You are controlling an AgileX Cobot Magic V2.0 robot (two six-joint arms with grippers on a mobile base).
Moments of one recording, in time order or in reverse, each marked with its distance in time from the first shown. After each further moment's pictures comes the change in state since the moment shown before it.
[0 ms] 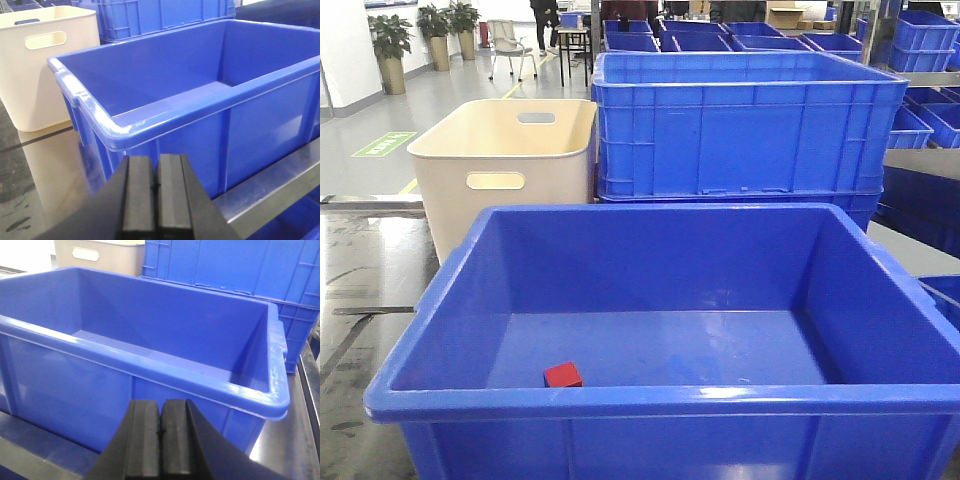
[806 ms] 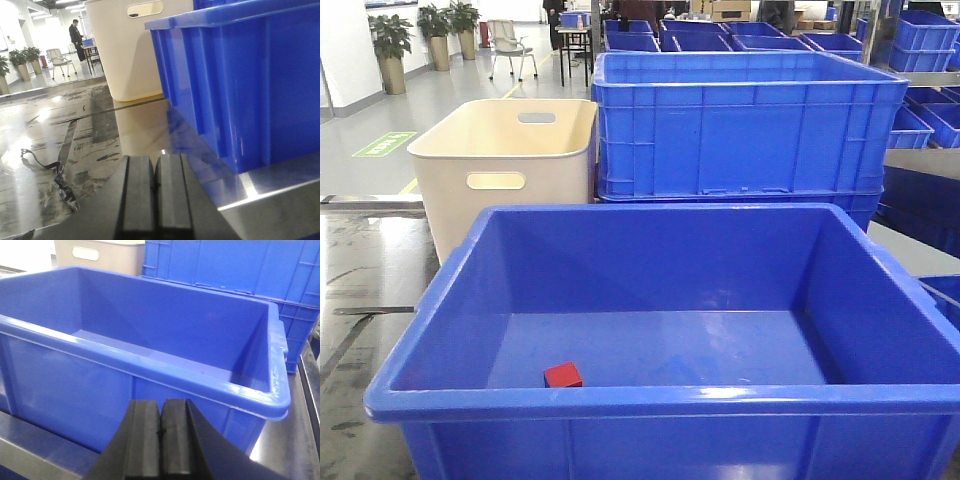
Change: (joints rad) left arm 0.270 -0.369 0.541 0.075 -0.323 0.014; right arm 0.000 0.000 0.001 0.000 0.001 0.000
